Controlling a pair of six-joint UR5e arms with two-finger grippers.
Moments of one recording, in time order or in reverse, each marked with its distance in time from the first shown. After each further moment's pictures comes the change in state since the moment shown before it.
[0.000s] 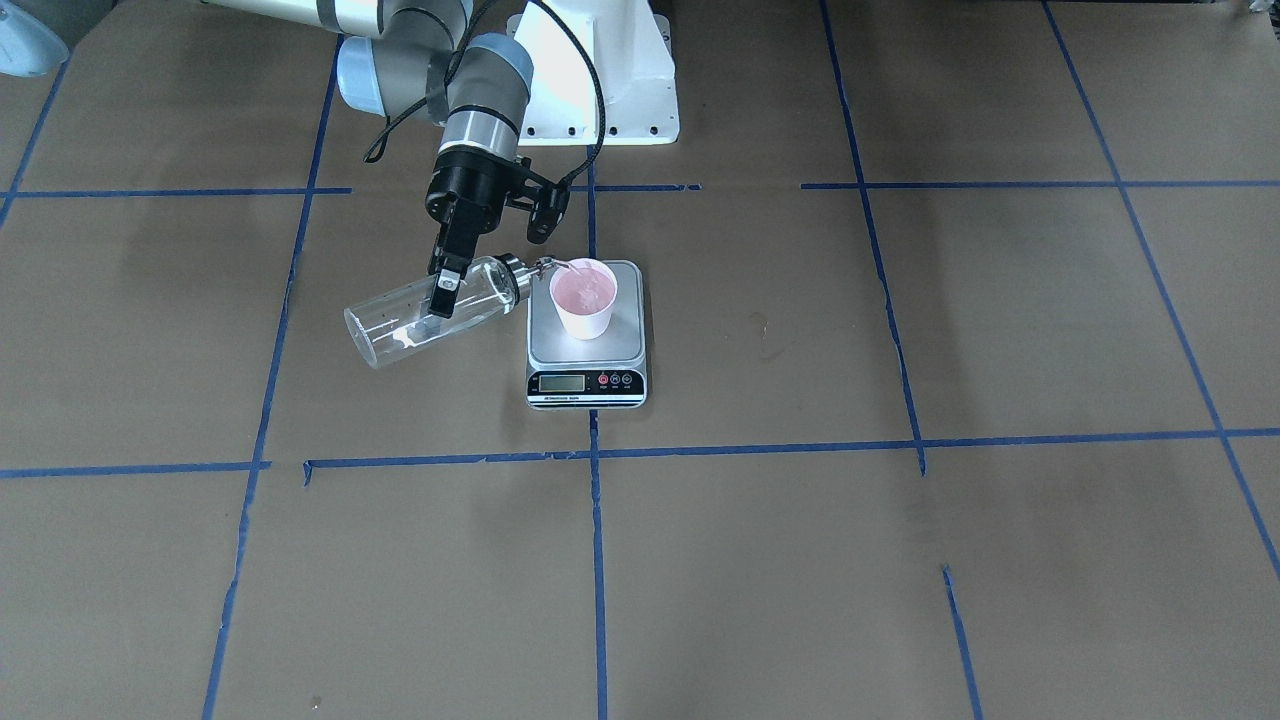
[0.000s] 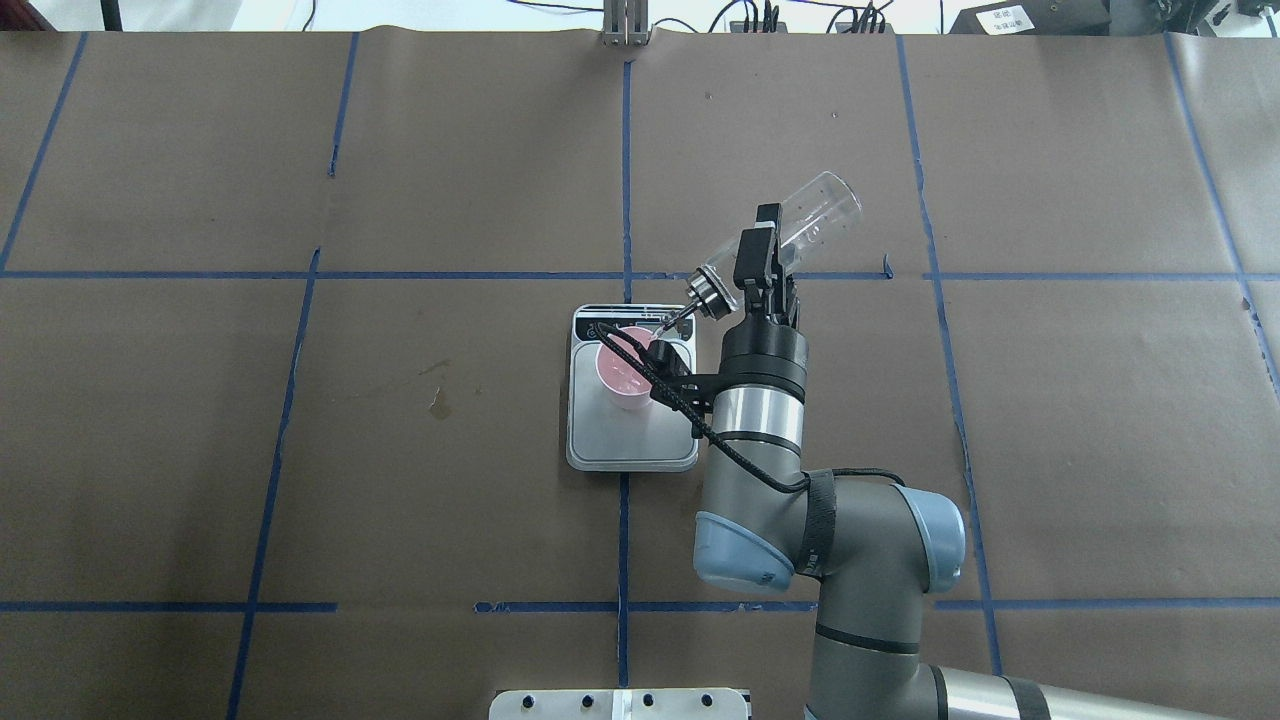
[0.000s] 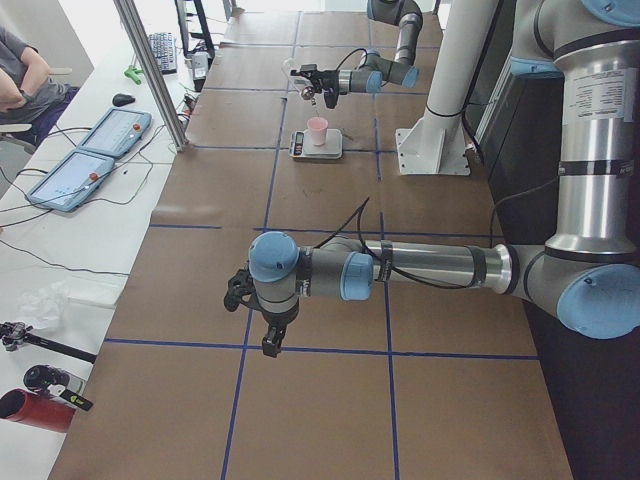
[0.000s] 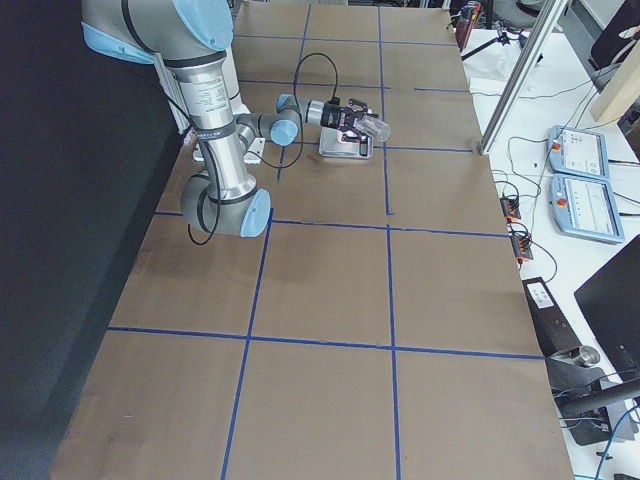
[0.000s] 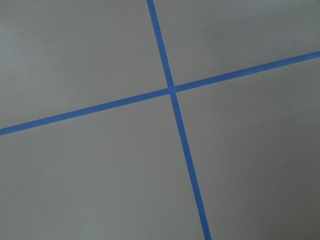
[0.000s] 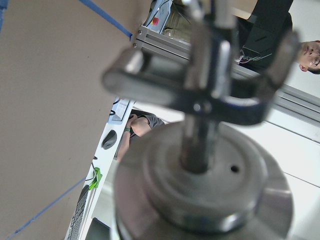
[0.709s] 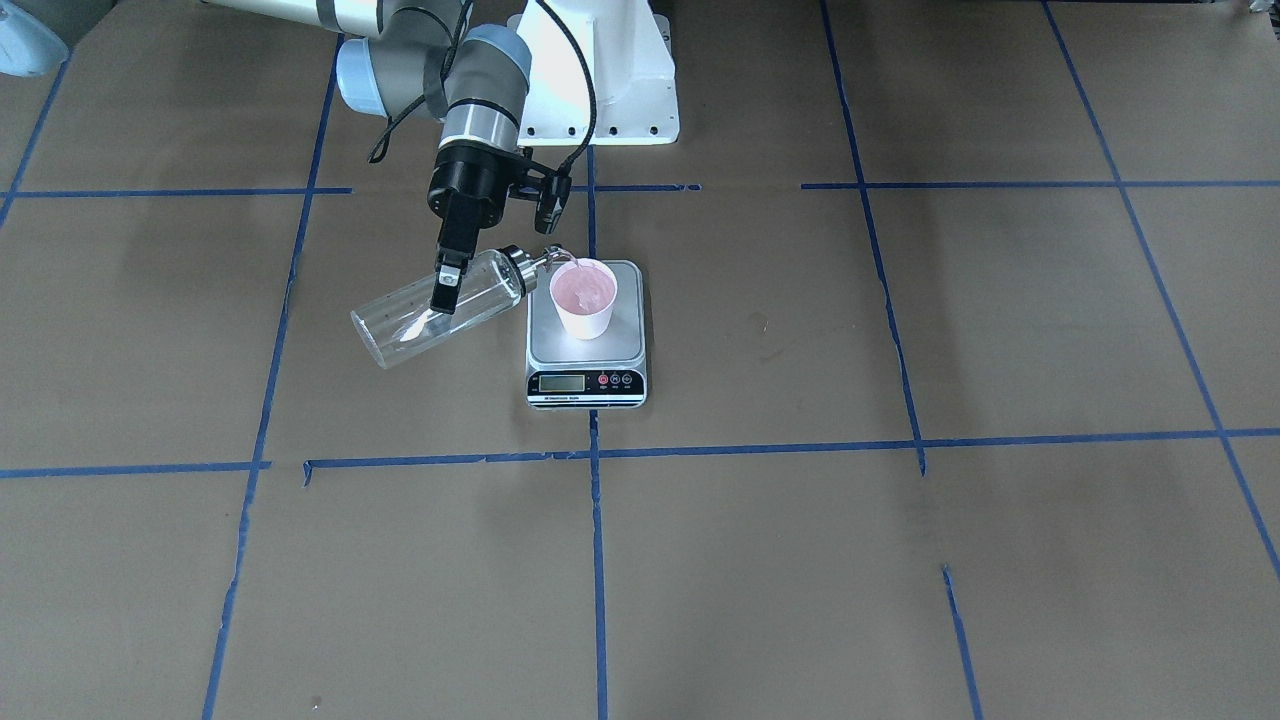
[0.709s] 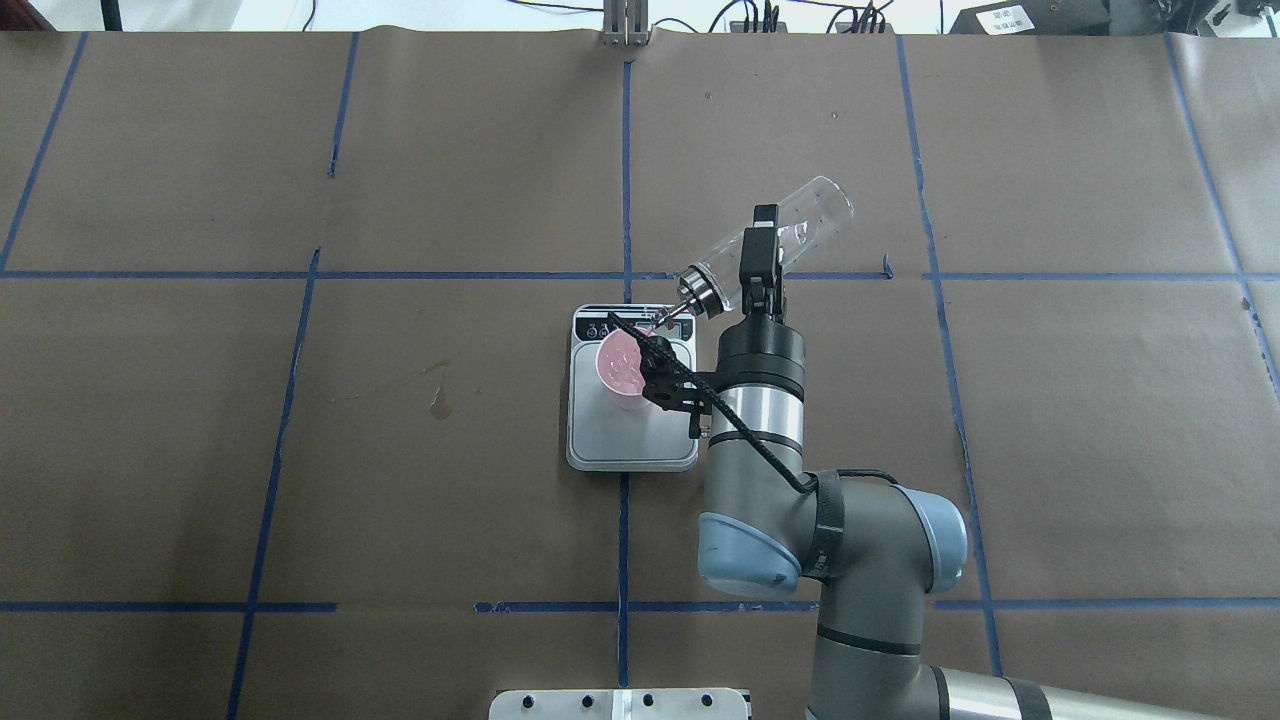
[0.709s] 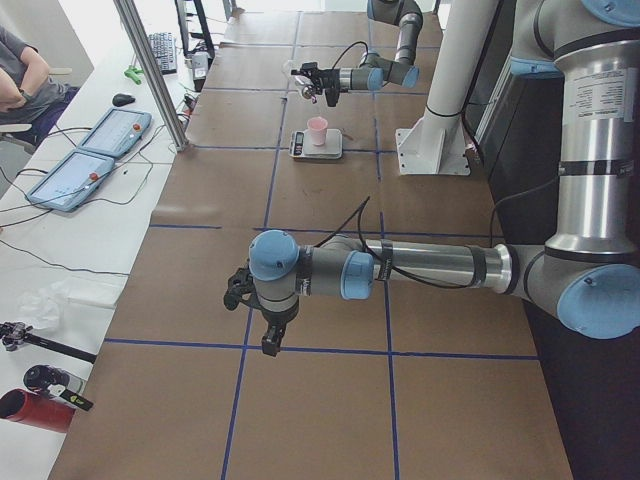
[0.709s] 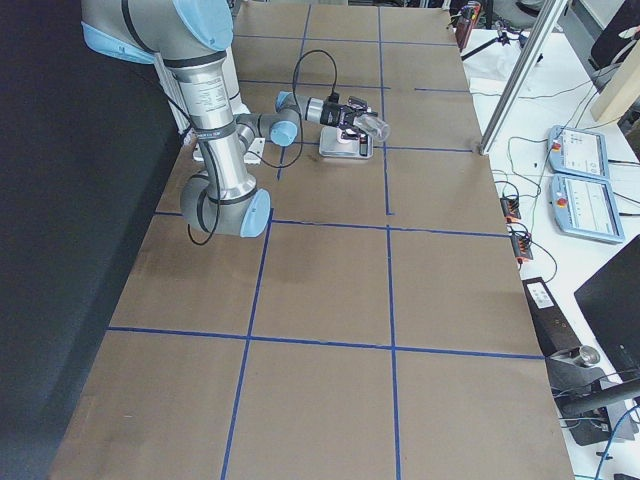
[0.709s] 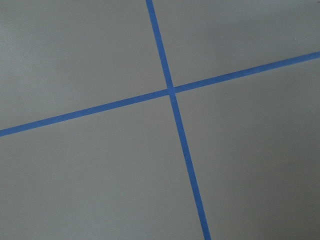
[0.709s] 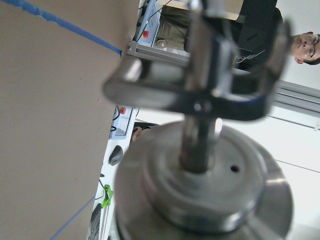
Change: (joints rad) left arm -0.001 0.000 -0.006 0.000 0.000 -0.001; right arm -0.001 -0.004 0.003 0.138 0.054 0.045
